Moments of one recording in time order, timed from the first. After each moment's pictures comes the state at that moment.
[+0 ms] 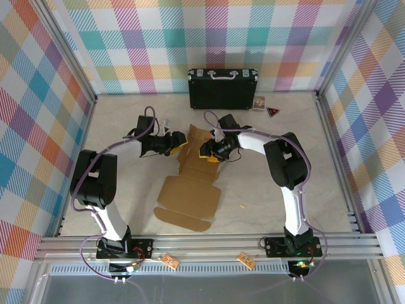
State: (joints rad) left arm -0.22 1.77 1.05 -0.11 0.73 -0.66; right arm 0.51 2.13 1.43 -0.42 -0.64 0.57
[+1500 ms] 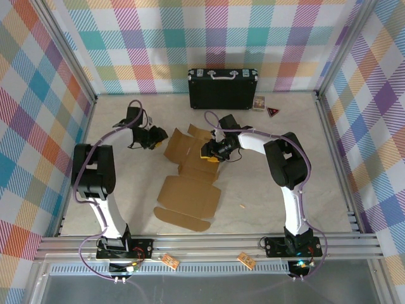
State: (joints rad) left arm -0.08 1.89 1.25 -0.42 0.44 -0.62; right arm 0.51 2.13 1.42 -0.42 -0.64 0.56
